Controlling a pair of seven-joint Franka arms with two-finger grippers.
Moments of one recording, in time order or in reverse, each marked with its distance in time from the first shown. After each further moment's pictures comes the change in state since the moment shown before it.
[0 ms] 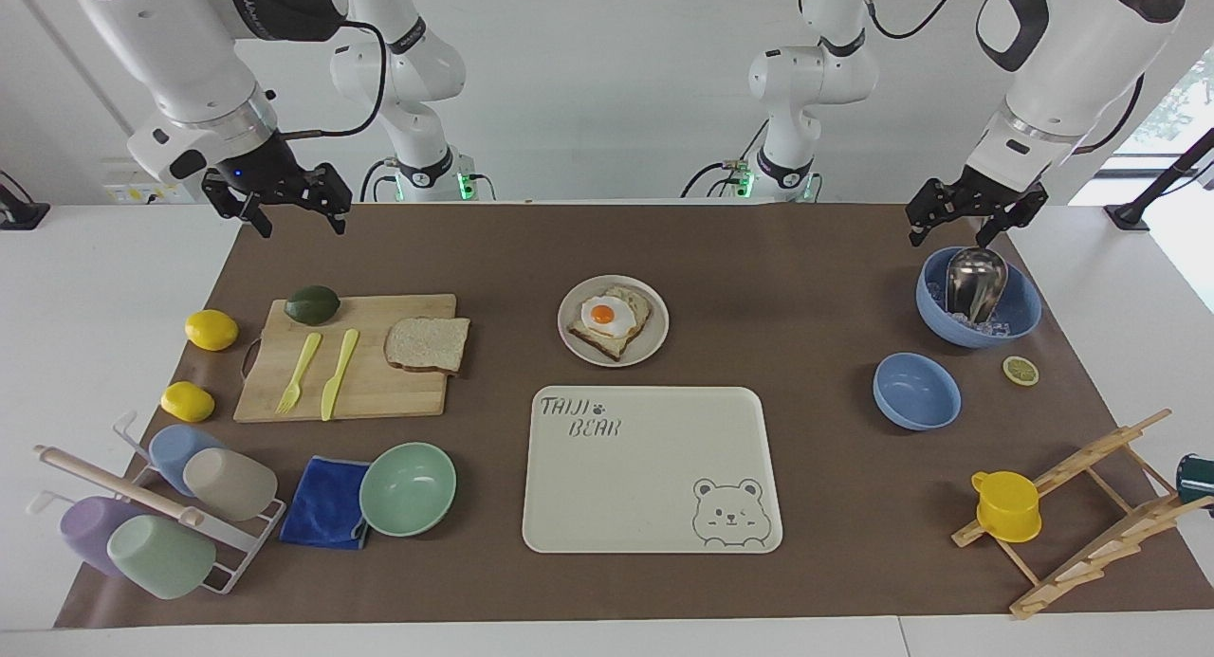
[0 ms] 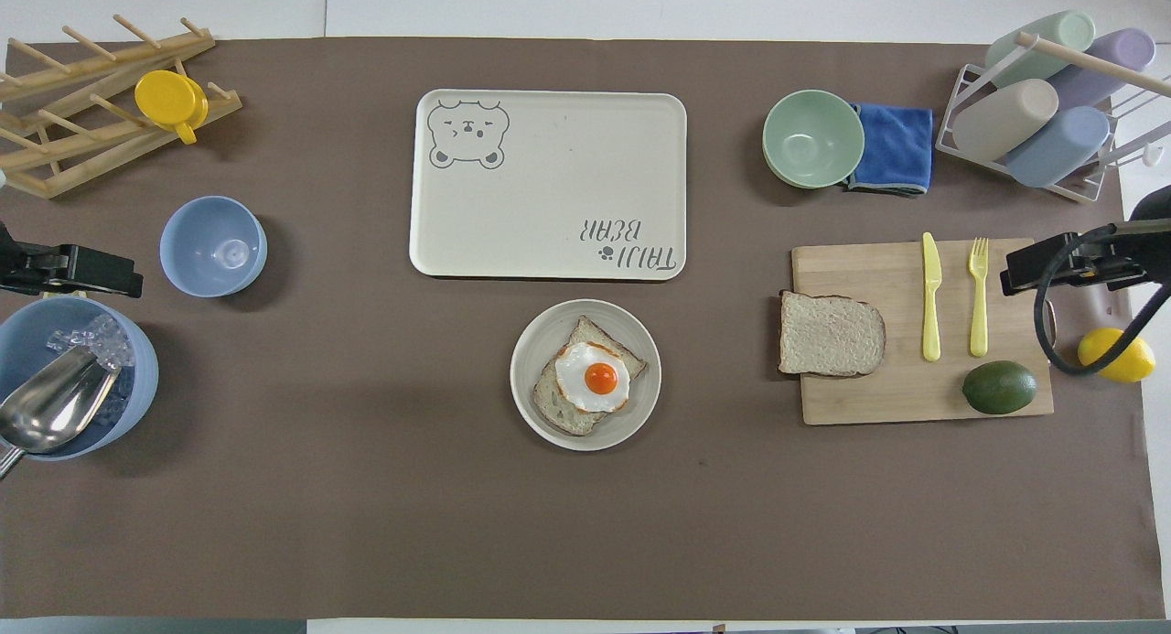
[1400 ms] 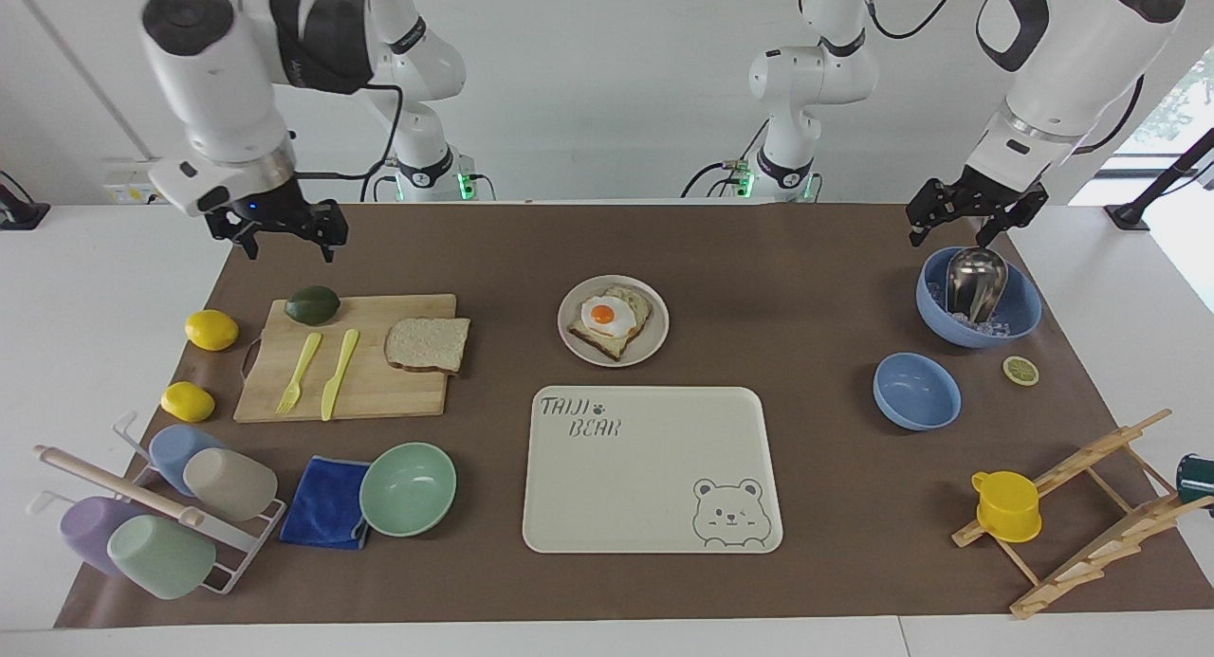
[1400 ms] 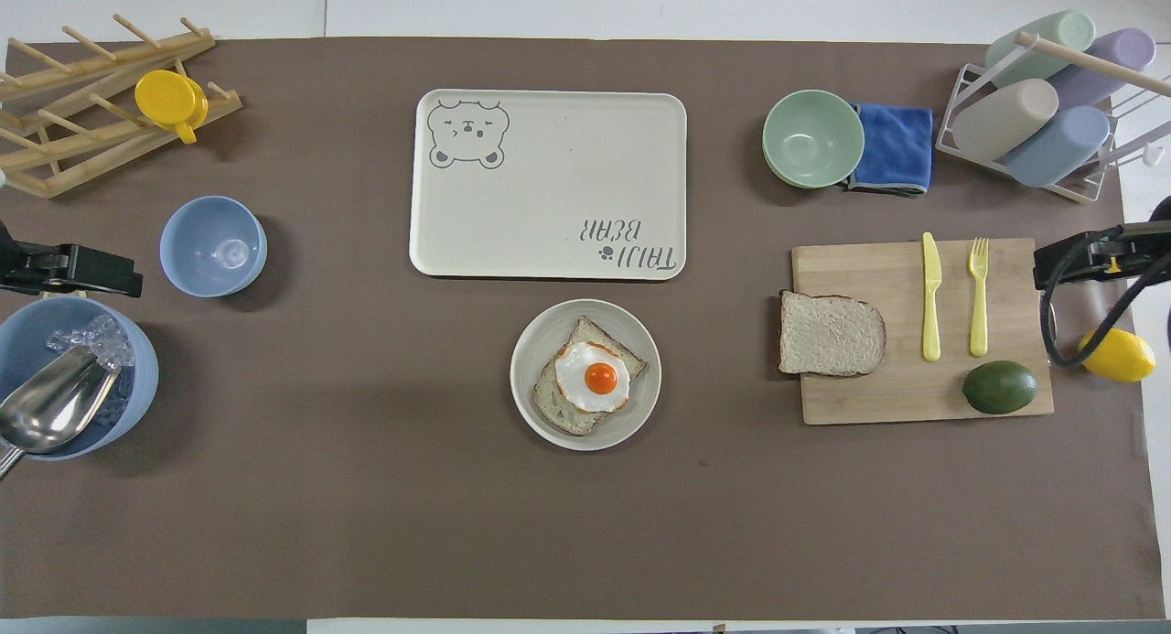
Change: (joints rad) left arm 0.000 0.000 0.000 0.000 0.000 0.000 0.000; right arm 0.153 0.022 0.013 -0.157 -0.286 0.139 0.136
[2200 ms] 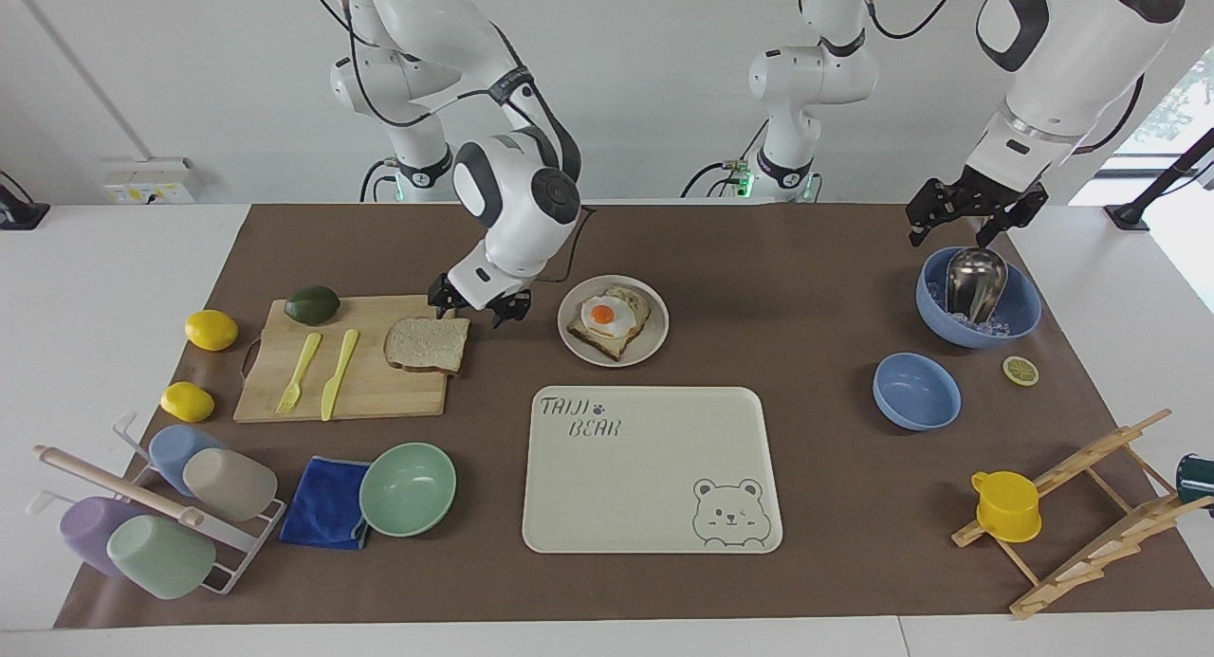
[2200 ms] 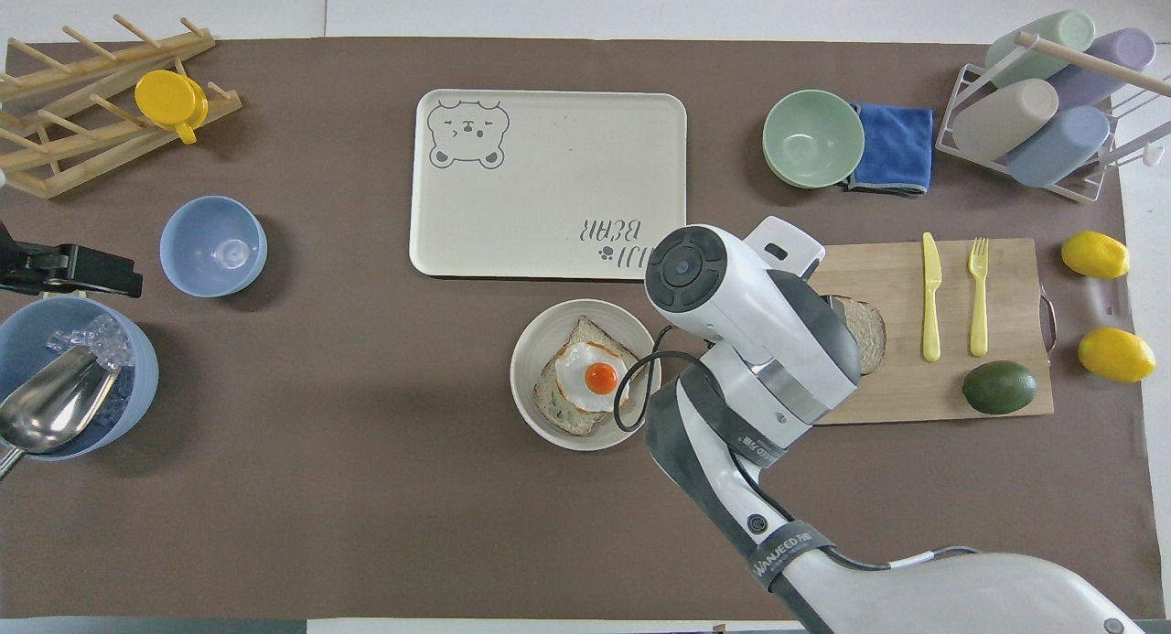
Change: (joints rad) left arm 0.000 0.000 0.000 0.000 0.000 0.000 0.000; right arm 0.323 0.270 0.011 -0.133 -0.165 0.157 0.502
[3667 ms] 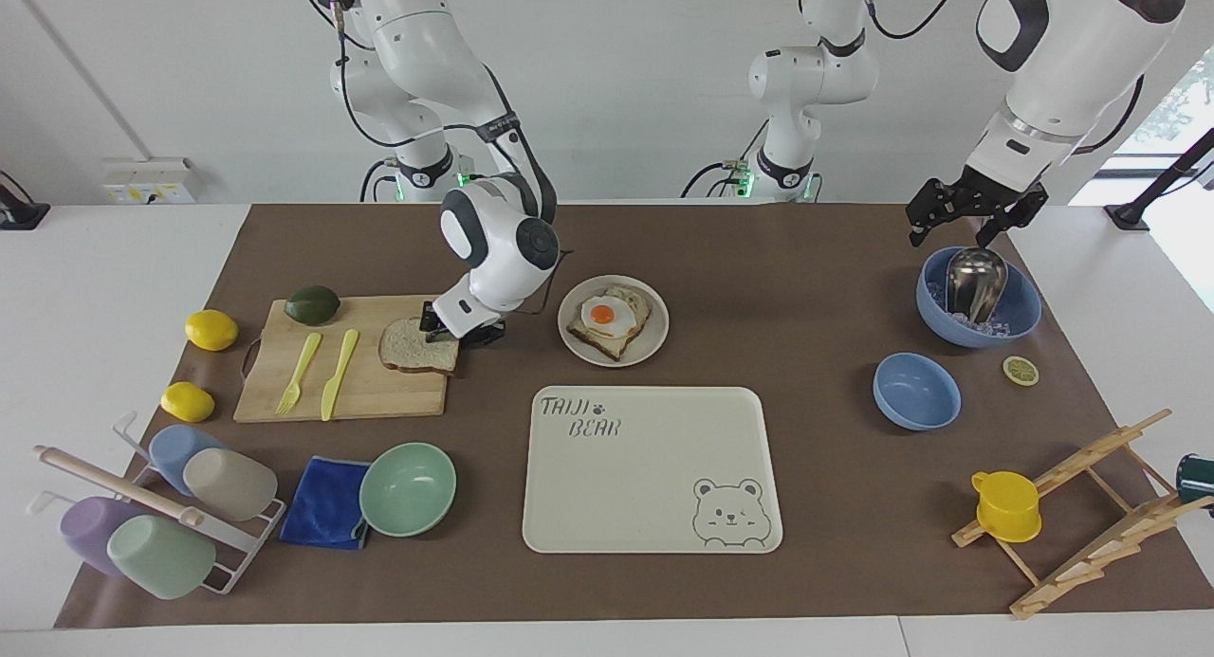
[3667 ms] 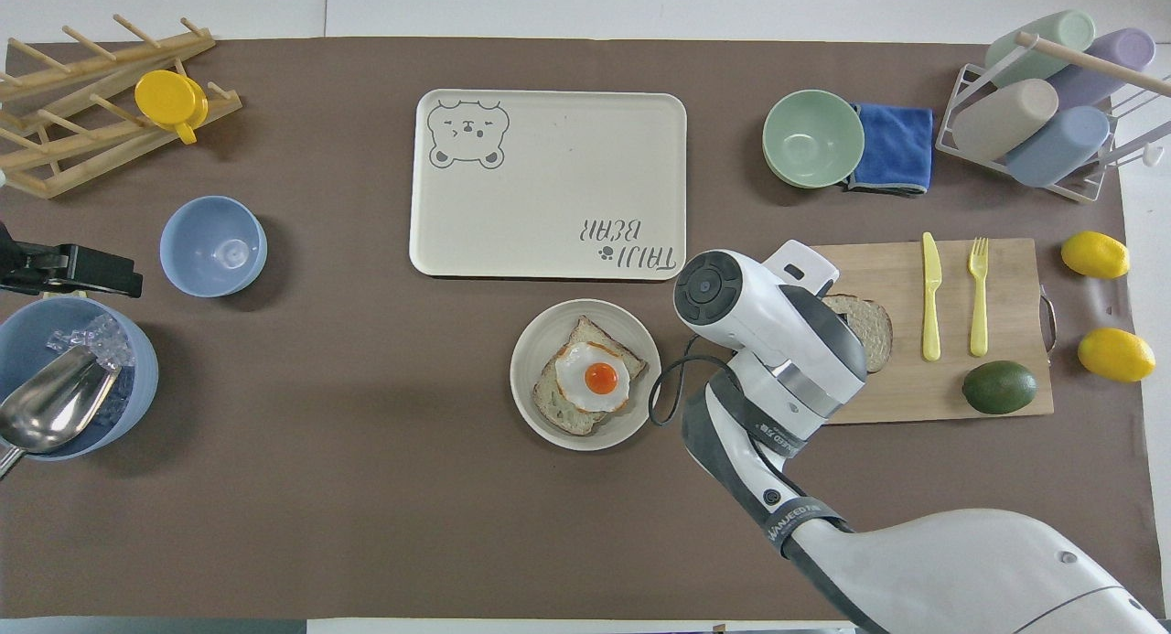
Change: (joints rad) left arm 0.000 0.000 0.000 0.000 0.000 0.000 0.000; right arm -0.054 0.029 -0.013 -0.123 -0.071 0.128 0.076
